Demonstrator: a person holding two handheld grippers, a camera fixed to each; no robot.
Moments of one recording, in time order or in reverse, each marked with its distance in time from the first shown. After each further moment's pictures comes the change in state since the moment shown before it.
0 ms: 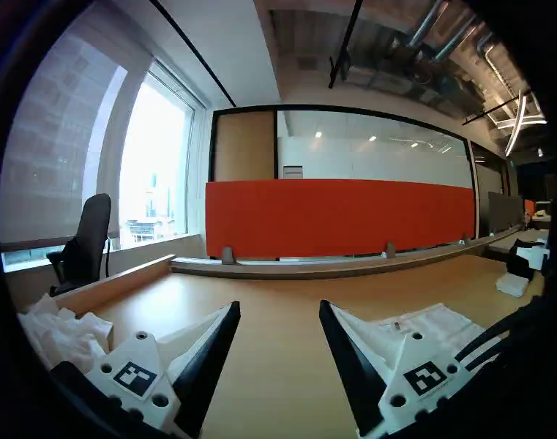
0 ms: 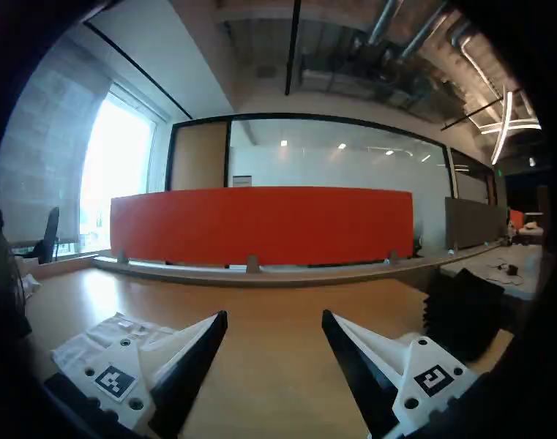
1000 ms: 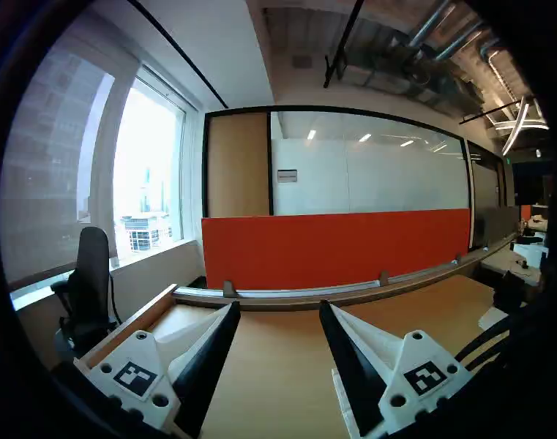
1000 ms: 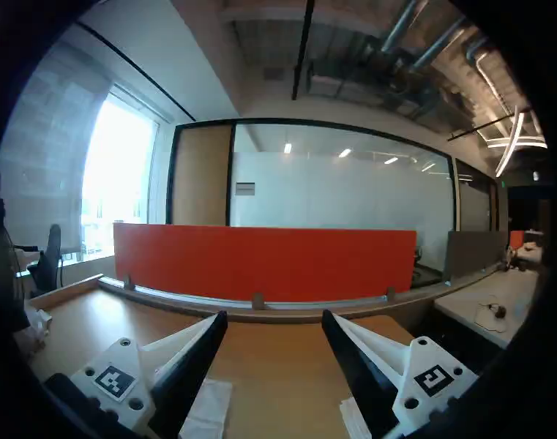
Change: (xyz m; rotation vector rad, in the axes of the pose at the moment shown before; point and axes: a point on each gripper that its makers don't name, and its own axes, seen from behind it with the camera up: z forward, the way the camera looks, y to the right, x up) left arm 0.153 -0.007 0.004 -0.038 -0.048 0.018; right arm 0.169 -0.027 -0.004 0.008 -0.030 -0.037
